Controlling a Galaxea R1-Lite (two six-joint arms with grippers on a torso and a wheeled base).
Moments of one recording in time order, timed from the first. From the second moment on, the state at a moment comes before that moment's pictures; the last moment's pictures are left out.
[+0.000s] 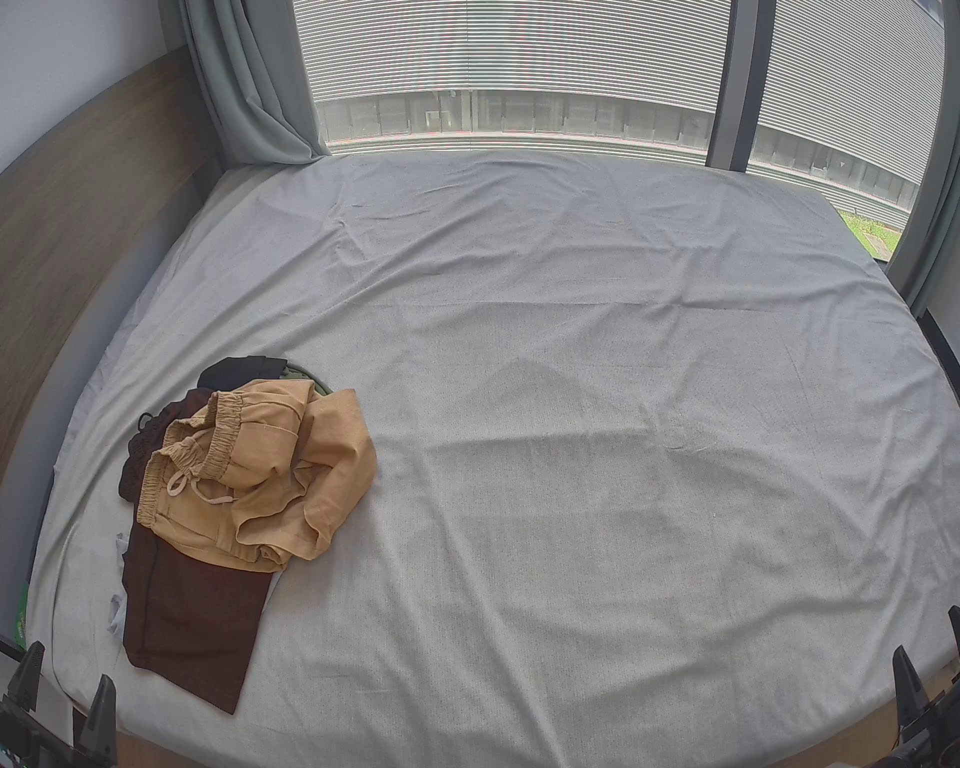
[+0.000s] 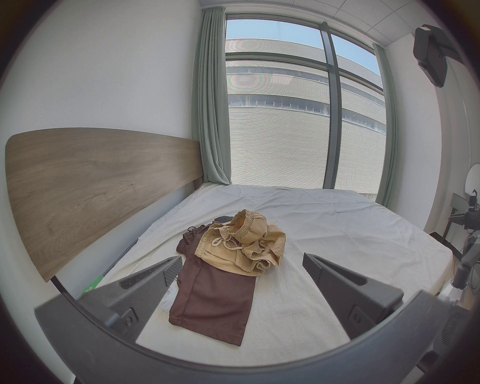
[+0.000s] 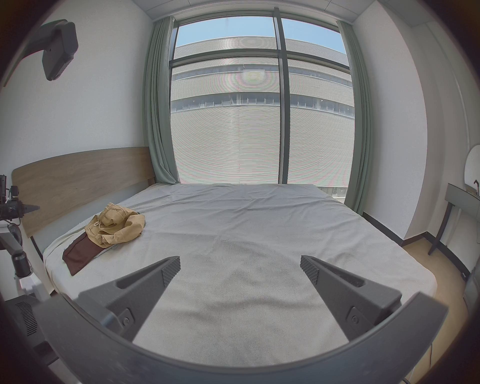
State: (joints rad) left arm 0.00 0.02 -0.02 0.00 0.03 -0.04; right arm 0.01 0.02 -0.02 0.00 0.02 -0.02
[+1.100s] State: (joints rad) left arm 0.00 0.02 -0.02 0.00 0.03 -0.03; right arm 0.00 0.02 -0.02 0.00 0.02 -0.04
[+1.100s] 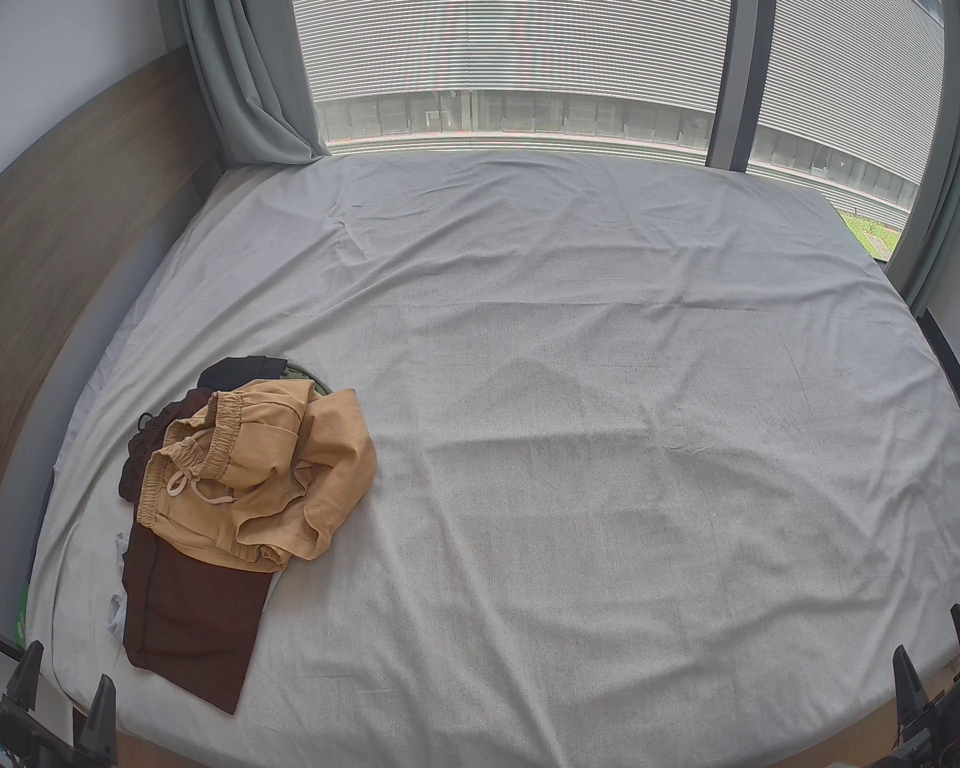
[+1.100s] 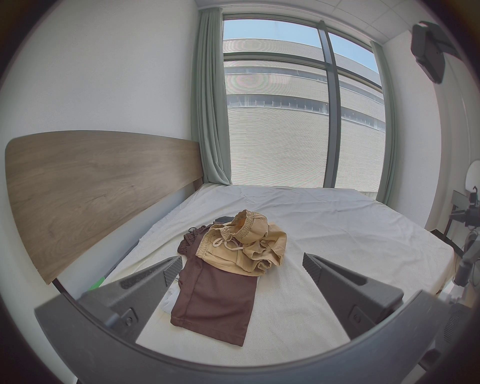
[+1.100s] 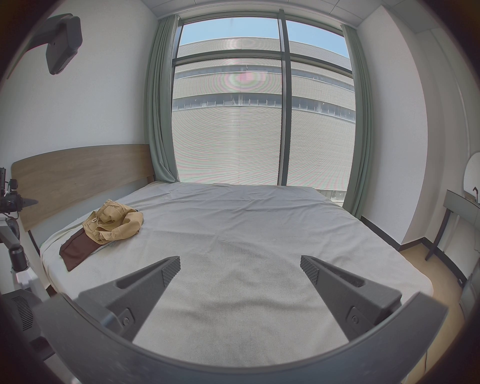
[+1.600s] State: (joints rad) left arm 0.00 0.02 -0.03 -0.07 0.04 -0.03; right arm 0.00 0.02 -0.02 0.00 0.02 -0.04
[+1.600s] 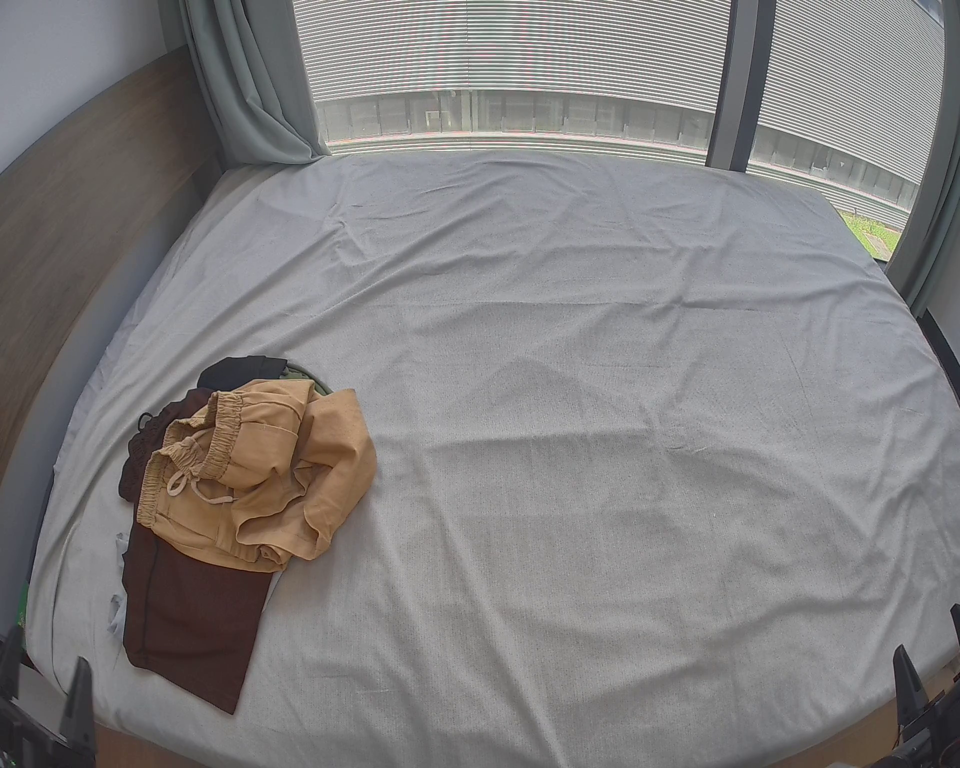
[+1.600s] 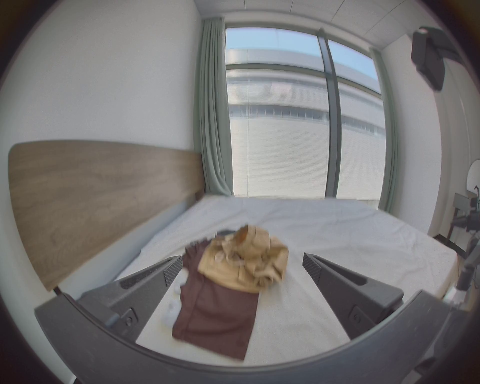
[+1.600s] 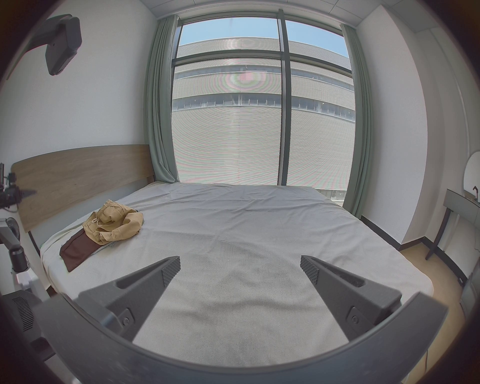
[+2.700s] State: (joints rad) left arm -0.10 0.63 -0.38 -0.23 -0.16 -0.19; right arm 0.00 0.02 -0.02 0.00 0.02 -0.04
